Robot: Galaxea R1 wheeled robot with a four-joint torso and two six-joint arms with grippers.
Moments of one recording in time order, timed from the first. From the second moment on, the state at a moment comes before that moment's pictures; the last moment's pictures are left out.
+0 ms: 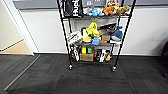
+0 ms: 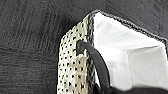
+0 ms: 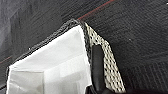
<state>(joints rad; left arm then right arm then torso) 0.98 2.70 -2.14 -0.32 0.19 -0.02 -1.03 2.58 -2.07 0.14 -0.02 0.30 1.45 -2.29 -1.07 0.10</state>
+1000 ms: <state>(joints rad) 0.96 2.63 -2.03 -0.32 0.18 -0.02 -1.07 2.52 -1.97 0.16 0.10 0.30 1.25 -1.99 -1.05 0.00</state>
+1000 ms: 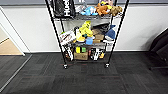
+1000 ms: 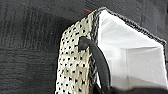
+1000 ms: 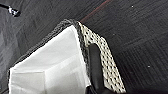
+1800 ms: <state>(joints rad) 0.96 2.55 -1.96 -0.32 0.19 -0.03 -1.07 2.52 -1.96 0.16 0.08 0.30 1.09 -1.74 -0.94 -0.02</state>
